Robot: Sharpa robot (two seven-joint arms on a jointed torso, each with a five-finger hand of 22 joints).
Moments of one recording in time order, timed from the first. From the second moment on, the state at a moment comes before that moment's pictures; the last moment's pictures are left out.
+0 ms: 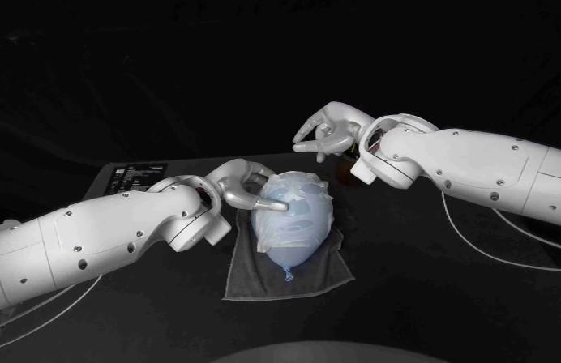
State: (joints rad) left arm 1.16 -0.77 -0.08 1.57 -0.76 -0.32 -0.11; left_hand 1.49 -0.31 -0.22 0.30 0.05 0.44 0.16 0.36 0.17 0.59 0.27 0.19 0.07 0.27 0.26 0.06 0.08 0.08 0.21 0.29 0.05 0.13; right arm 1.38 -0.65 -0.16 1.34 -0.86 -0.23 0.02; right_hand 1.31 -0.17 0.32 0.16 0.05 0.98 0.11 0.28 0.19 1.44 0.03 1.11 0.91 1.45 -0.03 1.29 0.88 0.17 1.17 0.09 0.57 0.36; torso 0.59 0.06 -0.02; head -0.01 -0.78
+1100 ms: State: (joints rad) left arm 1.16 -0.77 -0.08 1.57 -0.75 -0.32 -0.11; left_hand 1.49 -0.31 -0.22 0.30 0.05 0.45 0.16 0.37 0.17 0.59 0.27 0.20 0.07 0.27 0.26 0.06 0.08 0.08 0.21 0.29 0.05 0.13; right arm 1.40 -0.57 -0.17 1.32 -0.92 0.04 -0.11; right_hand 1.33 -0.09 0.24 0.11 0.05 0.96 0.16 0.19 0.18 1.47 0.07 1.57 1.31 1.46 0.00 1.57 1.31 0.10 1.37 0.10 1.24 1.12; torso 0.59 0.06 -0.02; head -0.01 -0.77
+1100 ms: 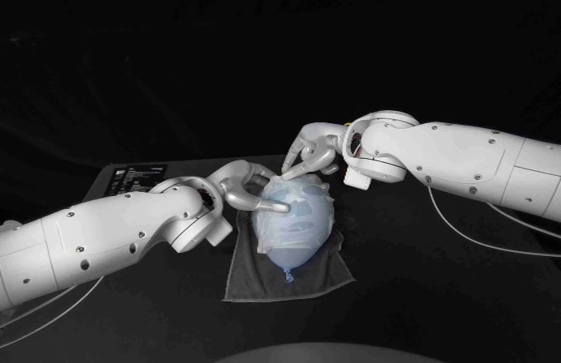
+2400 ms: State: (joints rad) left arm 1.16 -0.77 -0.09 1.56 -0.75 -0.31 -0.12; left_hand 1.49 -0.31 -0.22 0.30 0.05 0.45 0.16 0.38 0.17 0.59 0.27 0.20 0.07 0.27 0.26 0.06 0.08 0.08 0.21 0.29 0.05 0.13; right arm 1.39 -0.59 -0.17 1.32 -0.92 0.08 -0.13; right_hand 1.31 -0.07 0.25 0.11 0.05 1.00 0.14 0.20 0.19 1.47 0.07 1.57 1.31 1.46 0.00 1.57 1.31 0.10 1.36 0.10 1.26 1.15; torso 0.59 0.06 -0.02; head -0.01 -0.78
